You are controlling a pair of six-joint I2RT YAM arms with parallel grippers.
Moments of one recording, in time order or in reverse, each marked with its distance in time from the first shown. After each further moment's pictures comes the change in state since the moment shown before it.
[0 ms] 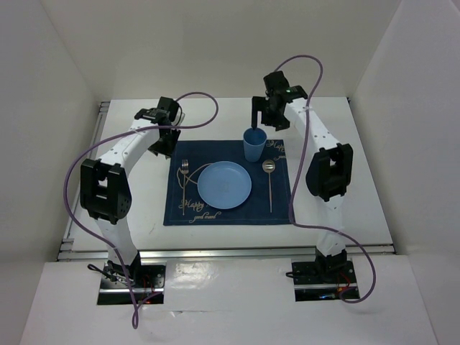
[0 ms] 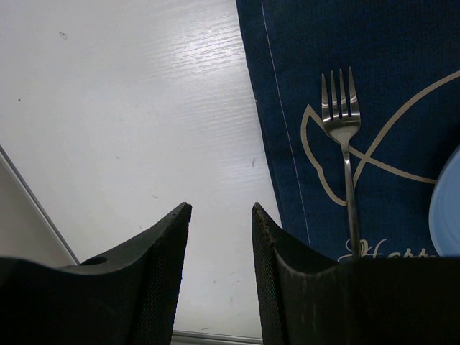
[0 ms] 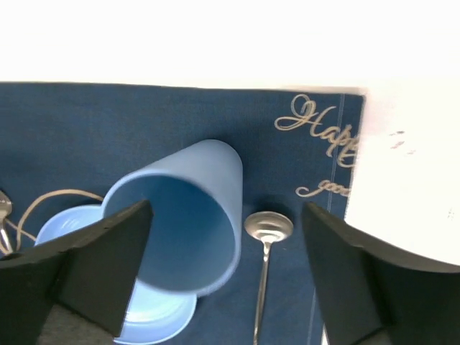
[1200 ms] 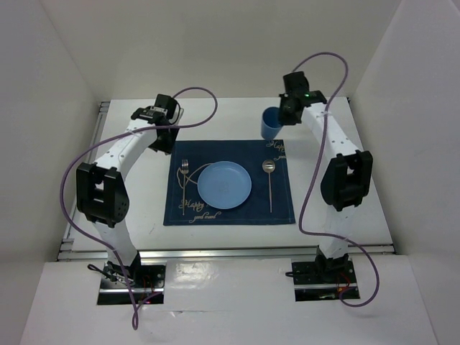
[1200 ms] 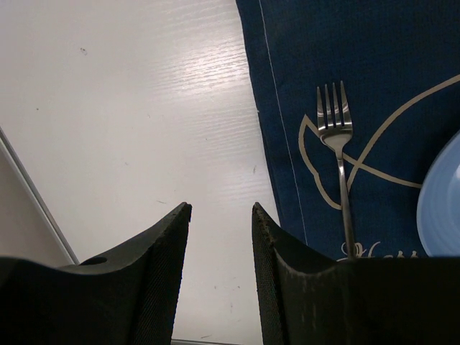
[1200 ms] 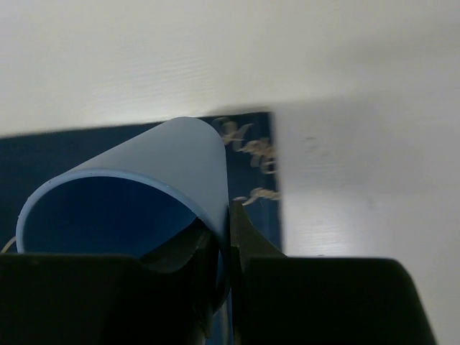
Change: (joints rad) left arm -0.006 -0.040 0.000 0.027 0.000 0.002; right arm -0.146 -0.211 -0.255 0.178 0.115 -0.006
